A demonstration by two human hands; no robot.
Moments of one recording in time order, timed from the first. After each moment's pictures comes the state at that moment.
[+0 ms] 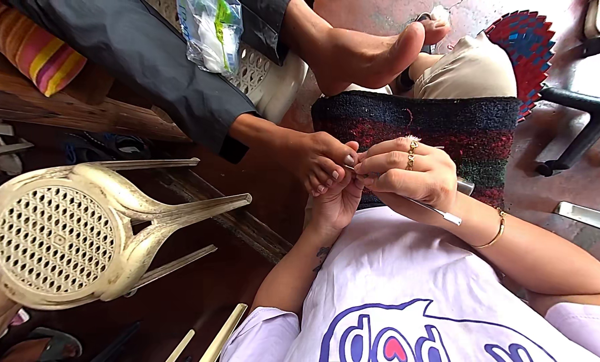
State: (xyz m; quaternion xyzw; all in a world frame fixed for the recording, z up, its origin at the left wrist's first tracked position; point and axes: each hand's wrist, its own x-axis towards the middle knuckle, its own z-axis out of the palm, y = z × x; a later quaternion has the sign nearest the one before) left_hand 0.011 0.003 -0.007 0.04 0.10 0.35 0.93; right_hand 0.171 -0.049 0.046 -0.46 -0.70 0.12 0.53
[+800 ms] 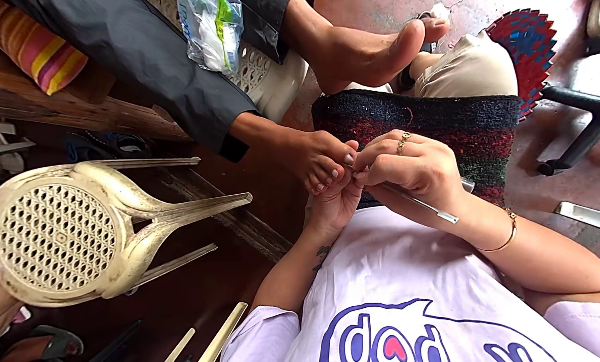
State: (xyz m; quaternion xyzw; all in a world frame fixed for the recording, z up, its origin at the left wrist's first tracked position) left_hand 0.010 0.002 -0.006 0.03 0.10 0.35 0.93; right_hand 0.166 -0.042 0.074 -0.53 -0.68 0.17 0.48
